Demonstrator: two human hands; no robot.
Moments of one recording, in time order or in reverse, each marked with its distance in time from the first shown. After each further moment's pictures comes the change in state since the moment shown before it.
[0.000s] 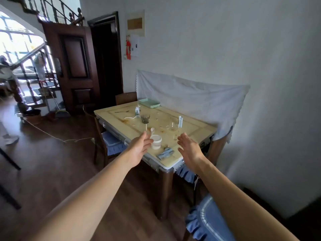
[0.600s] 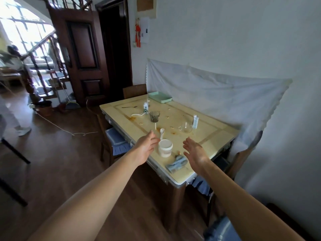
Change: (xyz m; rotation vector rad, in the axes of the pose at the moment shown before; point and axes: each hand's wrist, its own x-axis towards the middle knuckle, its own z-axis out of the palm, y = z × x) left_hand 0.193 0.017 -0.019 -0.006 0.043 -0.060; right_hand 0.211 0.035 -0.008 0.012 0.036 0.142
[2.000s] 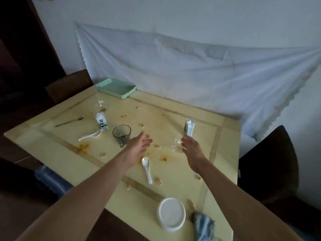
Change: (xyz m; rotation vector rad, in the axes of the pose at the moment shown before) left_hand 0.554 0.064 -0.037 0.161 -0.286 -0.274; right_hand 0.492 0.002 0.000 0.030 0.386 0.086
